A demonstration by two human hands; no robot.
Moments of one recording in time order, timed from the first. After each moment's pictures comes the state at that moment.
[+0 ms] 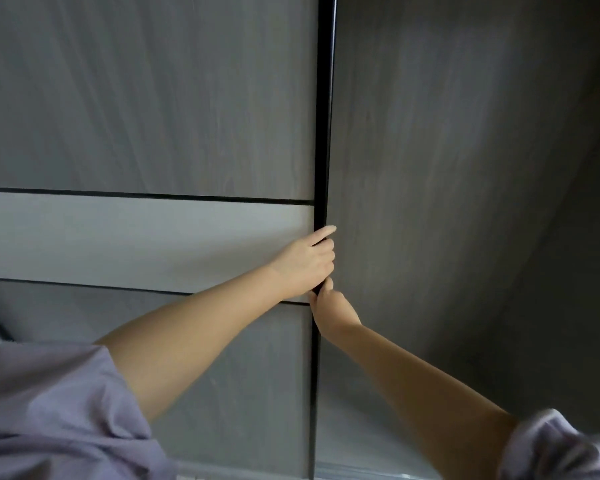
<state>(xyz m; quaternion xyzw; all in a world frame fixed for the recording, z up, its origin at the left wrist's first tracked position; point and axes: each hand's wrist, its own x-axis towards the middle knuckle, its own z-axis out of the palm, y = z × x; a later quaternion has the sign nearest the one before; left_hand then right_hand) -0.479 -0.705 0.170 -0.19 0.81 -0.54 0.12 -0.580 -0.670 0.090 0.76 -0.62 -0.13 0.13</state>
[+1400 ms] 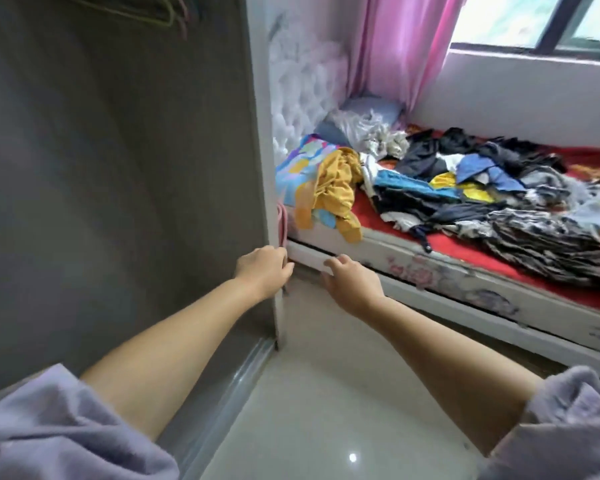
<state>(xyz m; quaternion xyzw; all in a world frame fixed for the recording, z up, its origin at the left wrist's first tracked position) -0.927 -0.449 0.062 -0.04 0.99 0.09 0.00 -0.959 -0.269 0.034 0.23 -0.97 0.12 0.00</state>
